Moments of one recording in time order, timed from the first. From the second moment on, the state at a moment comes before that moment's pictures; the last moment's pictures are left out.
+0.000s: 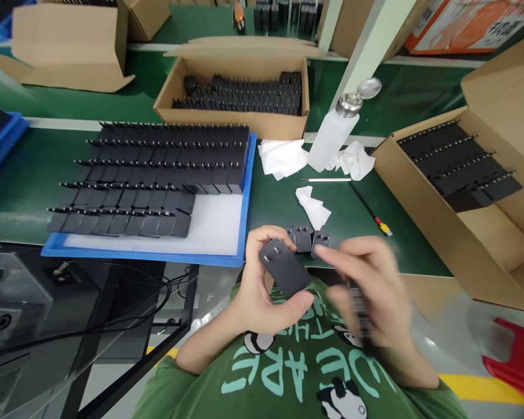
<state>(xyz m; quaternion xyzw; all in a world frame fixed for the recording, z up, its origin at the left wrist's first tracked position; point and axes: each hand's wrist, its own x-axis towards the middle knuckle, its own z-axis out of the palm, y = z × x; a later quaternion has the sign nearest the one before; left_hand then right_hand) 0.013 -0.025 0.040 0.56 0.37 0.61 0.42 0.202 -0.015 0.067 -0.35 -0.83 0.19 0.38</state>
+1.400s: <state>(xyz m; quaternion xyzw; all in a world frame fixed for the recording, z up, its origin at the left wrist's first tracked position) -0.005 -0.028 0.075 0.69 0.32 0.47 0.44 0.186 -0.022 0.046 -0.33 -0.79 0.07 0.51</state>
